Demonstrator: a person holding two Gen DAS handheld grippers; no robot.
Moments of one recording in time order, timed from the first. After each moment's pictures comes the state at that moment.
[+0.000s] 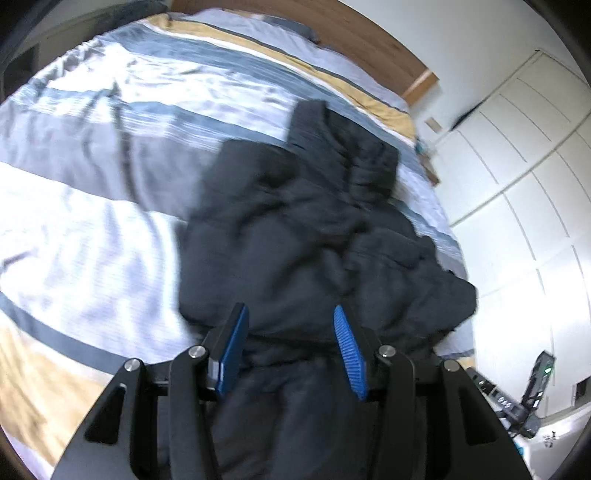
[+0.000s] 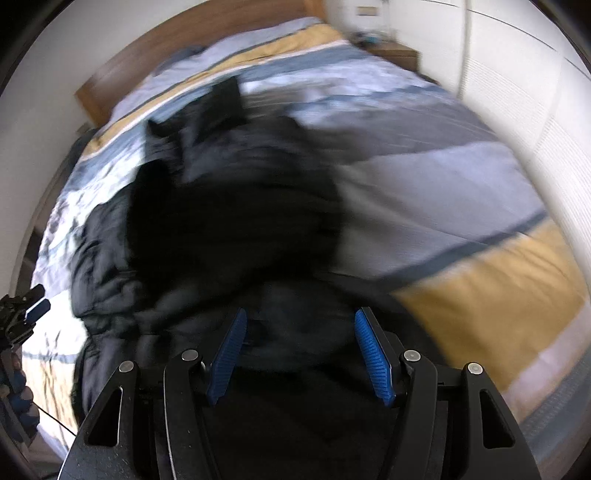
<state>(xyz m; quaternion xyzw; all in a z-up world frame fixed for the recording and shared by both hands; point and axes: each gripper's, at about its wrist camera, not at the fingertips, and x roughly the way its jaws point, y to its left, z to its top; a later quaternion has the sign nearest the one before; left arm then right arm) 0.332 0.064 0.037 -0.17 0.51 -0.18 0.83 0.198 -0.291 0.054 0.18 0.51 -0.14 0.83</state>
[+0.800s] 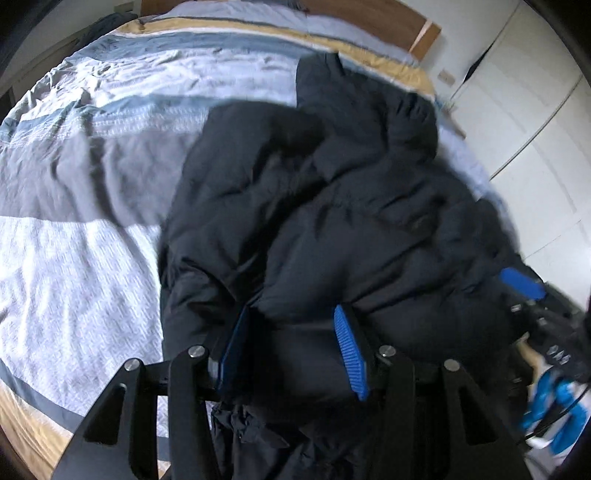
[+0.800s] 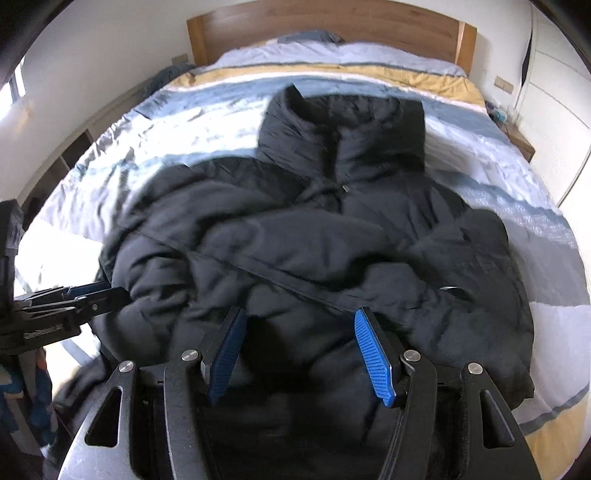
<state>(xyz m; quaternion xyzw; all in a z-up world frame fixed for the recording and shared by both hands) 0.398 0.005 -0.052 -0.06 0.54 -0.16 0.83 0.355 -0.202 0.009 0.02 0.51 -0.01 0.86</state>
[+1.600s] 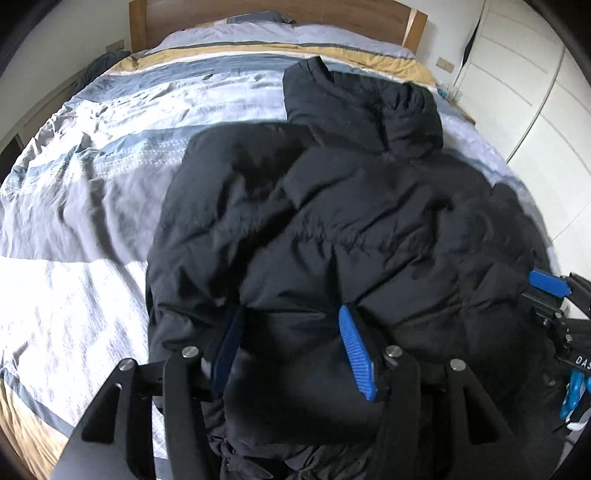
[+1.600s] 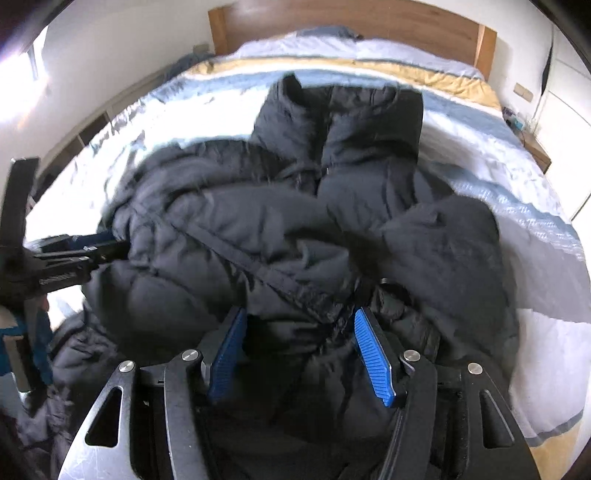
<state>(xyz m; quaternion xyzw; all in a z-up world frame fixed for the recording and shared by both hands) 0.399 -0.038 -0.054 0.02 0.50 -0.13 0.86 0.343 -0.239 -0.009 0.00 0.52 0.04 0.86</state>
